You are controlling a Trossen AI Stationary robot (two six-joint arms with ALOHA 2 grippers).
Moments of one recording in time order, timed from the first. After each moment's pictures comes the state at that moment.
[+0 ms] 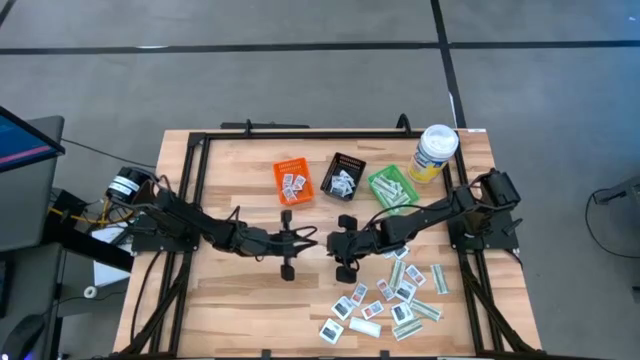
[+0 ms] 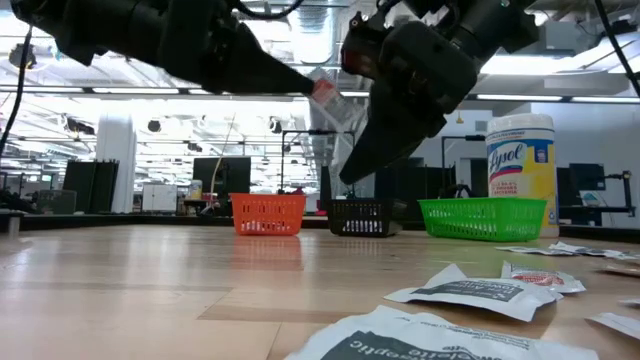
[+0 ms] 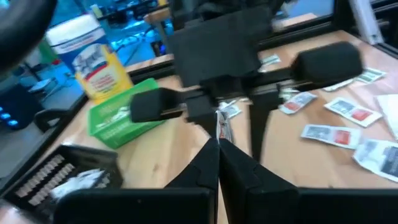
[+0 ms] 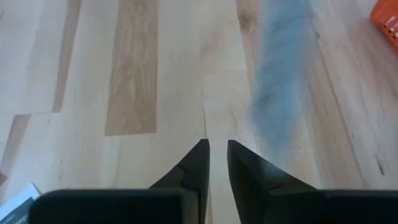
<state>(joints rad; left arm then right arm) -0.37 1.41 0.61 0.71 -0.45 0.23 0.27 1.79 1.04 -0.11 0.18 0.26</state>
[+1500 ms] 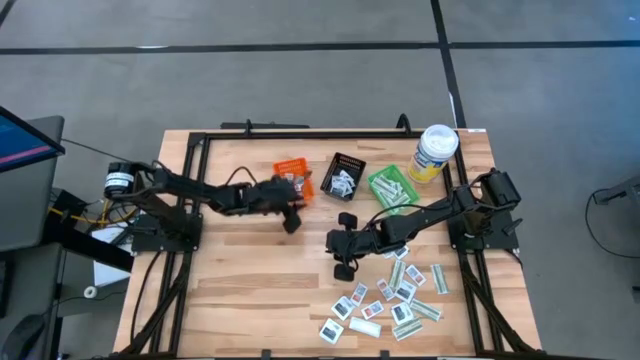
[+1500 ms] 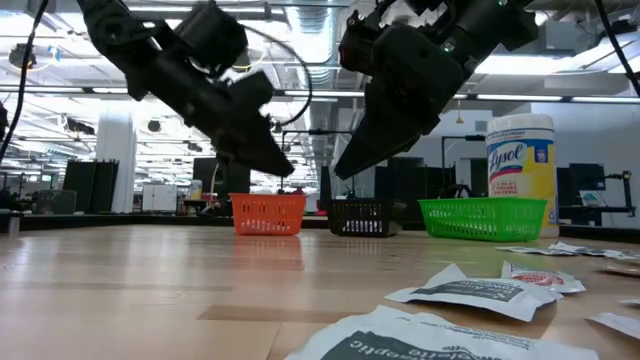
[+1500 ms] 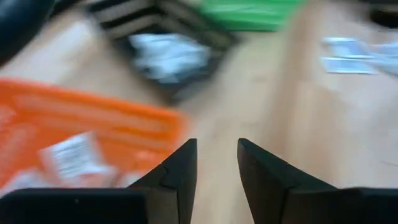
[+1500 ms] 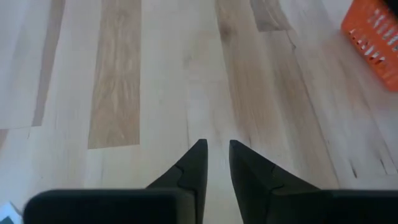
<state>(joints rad) 0.06 1.36 0.61 0.33 -0.20 -0.21 0.27 1.78 1.04 -0.10 0.24 0.26</state>
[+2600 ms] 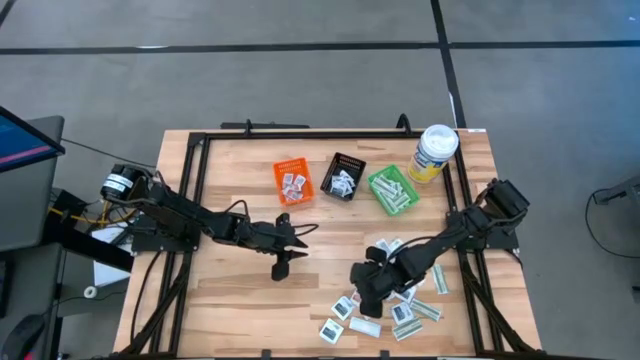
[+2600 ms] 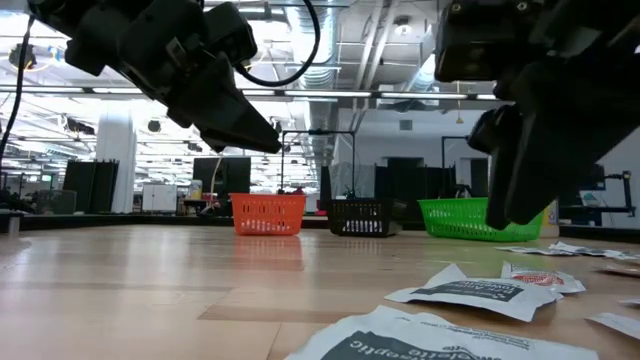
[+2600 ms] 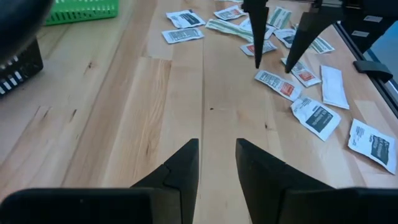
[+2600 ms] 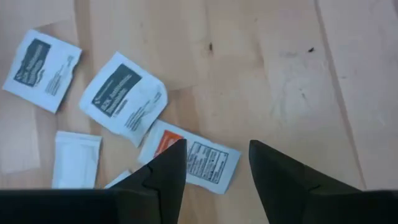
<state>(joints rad) -0.29 1.36 0.61 0.38 -0.17 -0.21 0.56 1.79 1.04 -0.39 0.19 0.70</state>
